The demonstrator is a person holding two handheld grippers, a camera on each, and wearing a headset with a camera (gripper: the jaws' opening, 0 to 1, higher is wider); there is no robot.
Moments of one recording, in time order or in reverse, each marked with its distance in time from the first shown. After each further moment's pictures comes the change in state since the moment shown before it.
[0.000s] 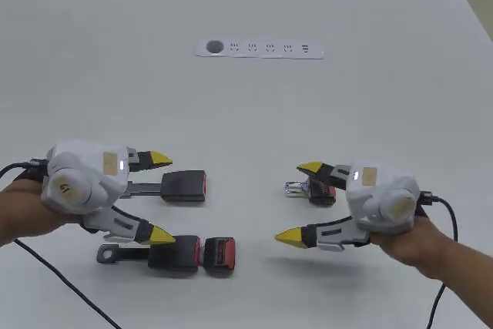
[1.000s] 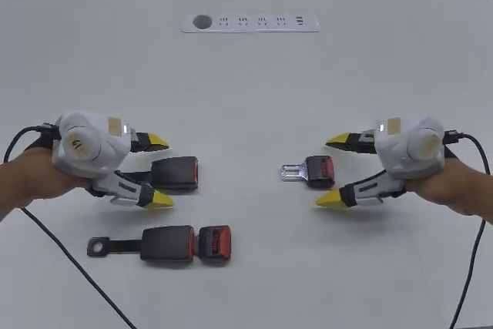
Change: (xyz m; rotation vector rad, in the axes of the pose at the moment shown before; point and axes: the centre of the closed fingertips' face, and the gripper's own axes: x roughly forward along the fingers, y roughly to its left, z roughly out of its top) left arm 0.035 0.031 -0.027 -0.096 0.041 -0.062; right arm -0.013 -0.040 -0.056 0.019 0.163 0.105
